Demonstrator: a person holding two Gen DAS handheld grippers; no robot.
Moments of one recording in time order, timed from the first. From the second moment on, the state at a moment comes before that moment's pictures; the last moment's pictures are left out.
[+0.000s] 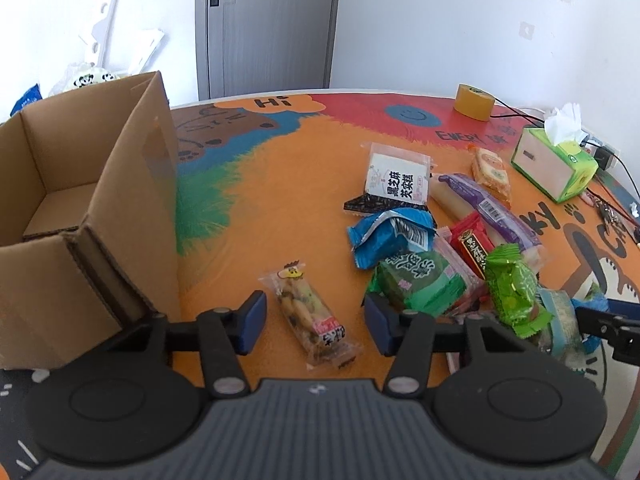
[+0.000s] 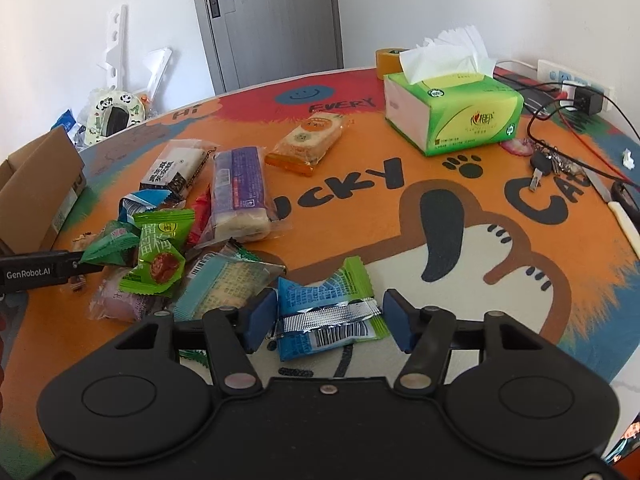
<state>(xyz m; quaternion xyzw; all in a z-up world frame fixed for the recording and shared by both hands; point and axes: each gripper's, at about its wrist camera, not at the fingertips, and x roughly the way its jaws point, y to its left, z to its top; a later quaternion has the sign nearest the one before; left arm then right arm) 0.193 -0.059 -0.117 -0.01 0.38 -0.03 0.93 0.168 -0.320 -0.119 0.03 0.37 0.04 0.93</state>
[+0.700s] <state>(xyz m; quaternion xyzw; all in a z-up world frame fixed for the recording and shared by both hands) 0.172 -0.051 -0.070 -0.02 0.35 -0.06 0.93 0.169 -0.311 -0.084 0.06 0.34 0.08 0.93</state>
